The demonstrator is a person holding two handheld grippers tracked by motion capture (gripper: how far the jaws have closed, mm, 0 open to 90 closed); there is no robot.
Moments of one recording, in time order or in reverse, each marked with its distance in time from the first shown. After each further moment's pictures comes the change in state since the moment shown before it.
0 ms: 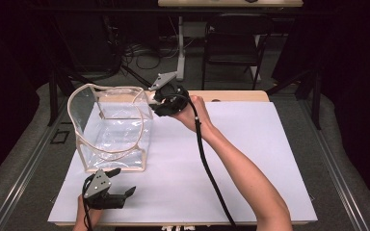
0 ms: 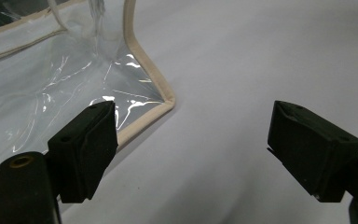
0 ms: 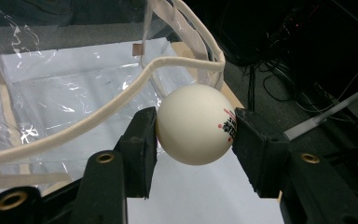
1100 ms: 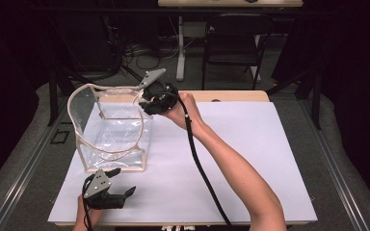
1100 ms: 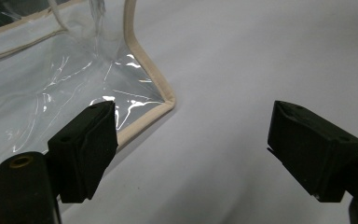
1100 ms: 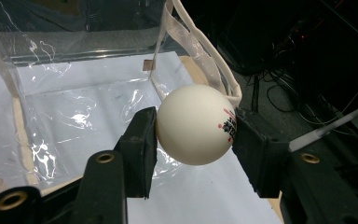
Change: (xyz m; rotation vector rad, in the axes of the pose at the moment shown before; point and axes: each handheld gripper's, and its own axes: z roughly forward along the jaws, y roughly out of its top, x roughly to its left) left arm 0.000 0.000 0.000 -0.002 0.000 -0.001; right arm 0.012 0.024 0.007 -0.016 0.019 -0.038
